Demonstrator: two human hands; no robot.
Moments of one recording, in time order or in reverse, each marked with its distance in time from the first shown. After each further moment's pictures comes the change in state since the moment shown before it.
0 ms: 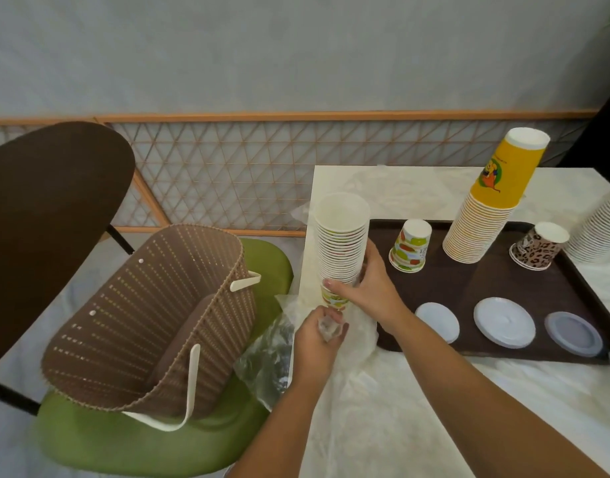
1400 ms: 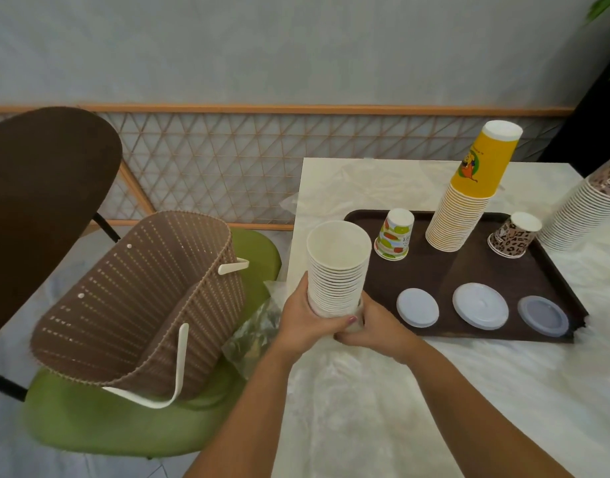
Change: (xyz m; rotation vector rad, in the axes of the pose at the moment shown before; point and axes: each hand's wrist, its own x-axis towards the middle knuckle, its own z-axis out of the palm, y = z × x) left_hand -0.002 0.024 -0.018 -0.045 -0.209 0.104; right_hand -0.064 0.030 -0.021 -0.021 -0.335 0.036
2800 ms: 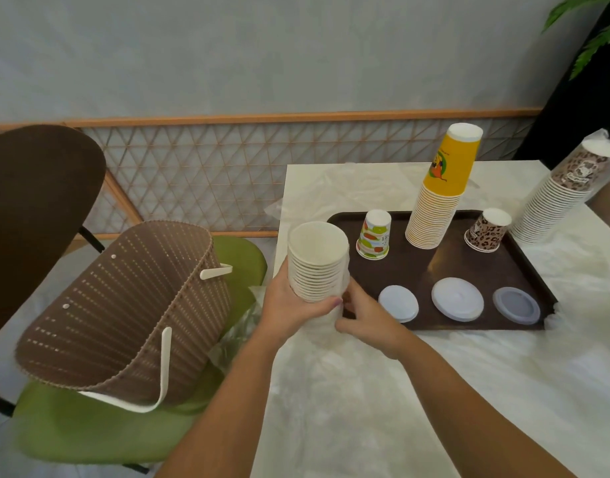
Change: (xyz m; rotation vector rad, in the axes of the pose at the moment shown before) left_hand -0.001 0.043 0.002 0.061 0.074 0.117; right_hand -0.016 -0.013 -0.013 0.096 -0.010 -0.077
